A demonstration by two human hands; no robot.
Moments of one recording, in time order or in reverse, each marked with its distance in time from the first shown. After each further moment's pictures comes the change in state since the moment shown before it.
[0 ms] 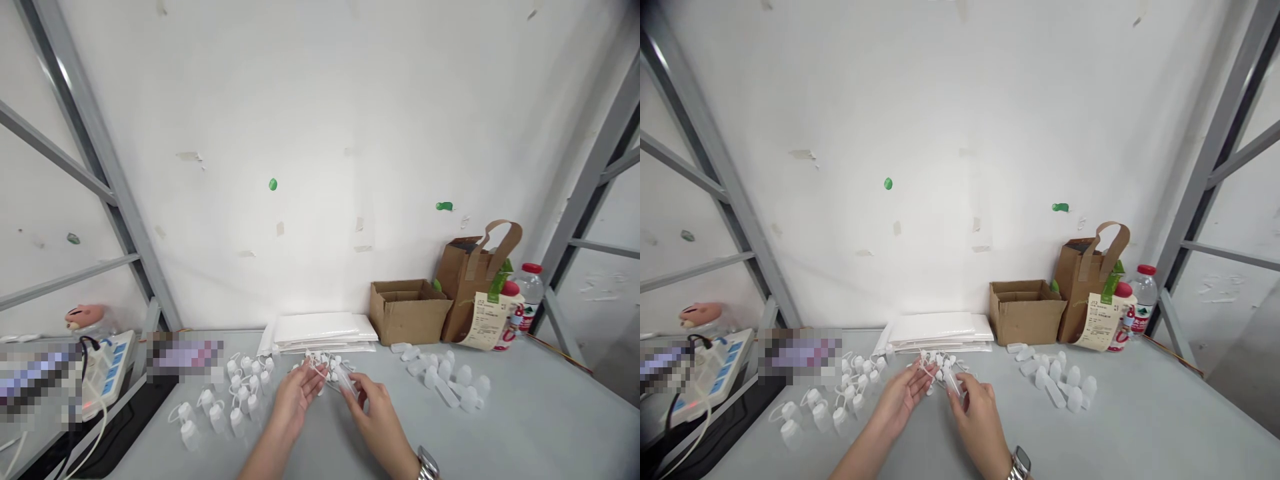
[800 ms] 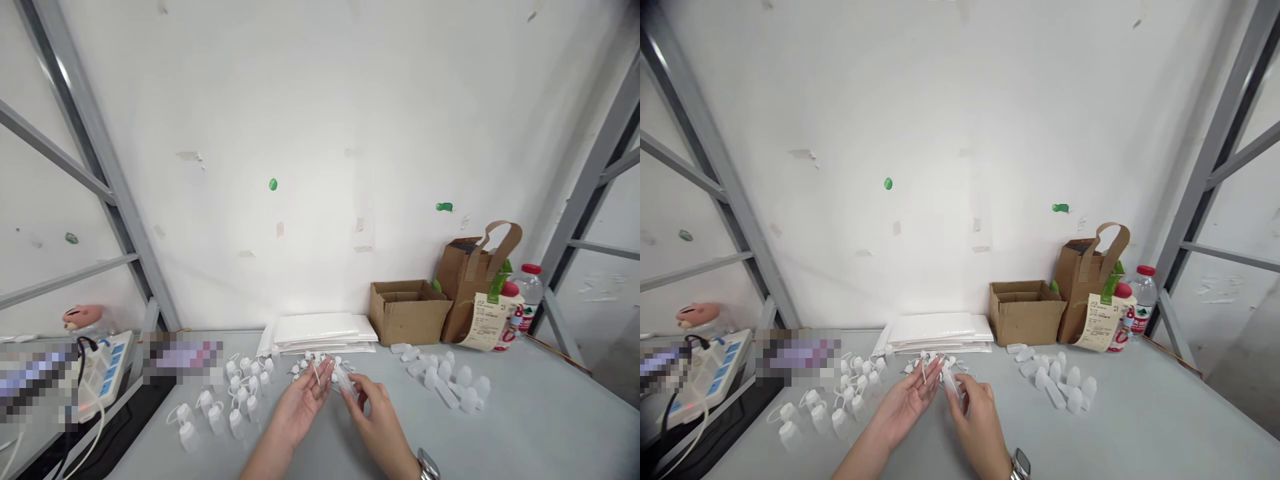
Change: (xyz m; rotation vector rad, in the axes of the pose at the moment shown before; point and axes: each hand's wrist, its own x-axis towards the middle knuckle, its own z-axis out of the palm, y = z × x) left_hand -0.003 -0.001 0.000 -0.249 -0.166 -0.200; right_hand -0.002 -0.001 0.001 0.031 0.047 -0.050
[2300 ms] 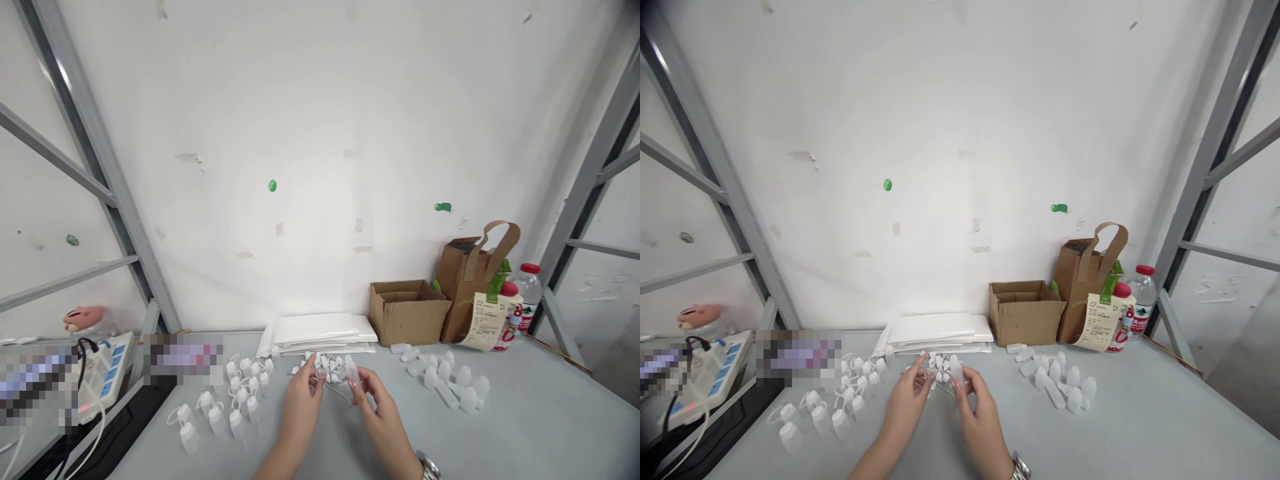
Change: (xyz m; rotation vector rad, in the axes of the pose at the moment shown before) left_hand 0.006 -0.011 -0.010 1.303 0.204 0.680; right_hand 0.002 -0.008 -0.007 0.325 -0.032 0.042
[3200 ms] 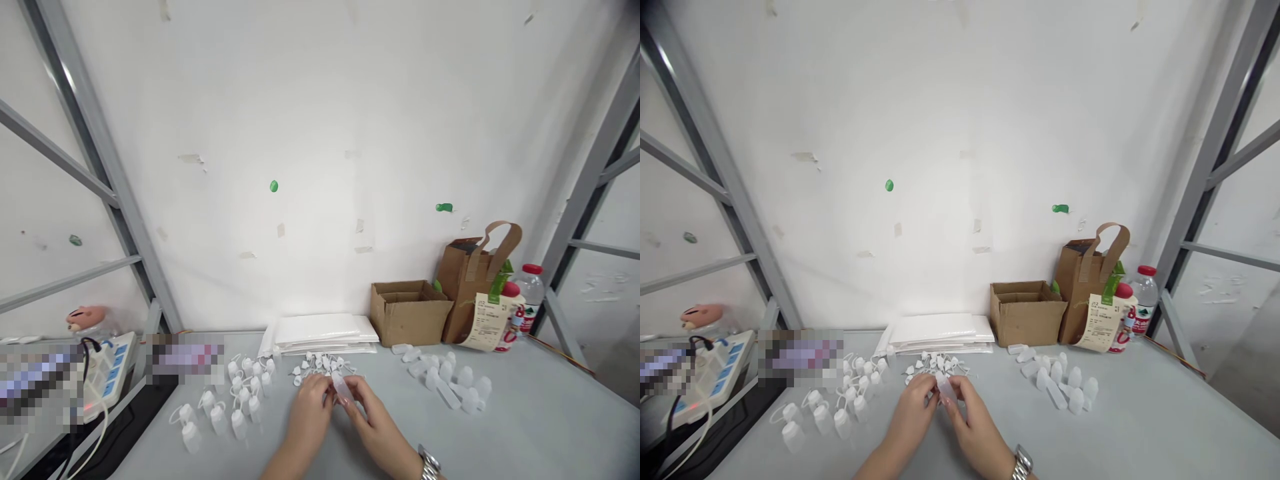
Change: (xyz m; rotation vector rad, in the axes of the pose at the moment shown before) left_hand -0.013 0.010 0.004 0.333 -0.174 0.268; right_hand 0.001 0.000 -0.001 0.039 -0.304 -0.100
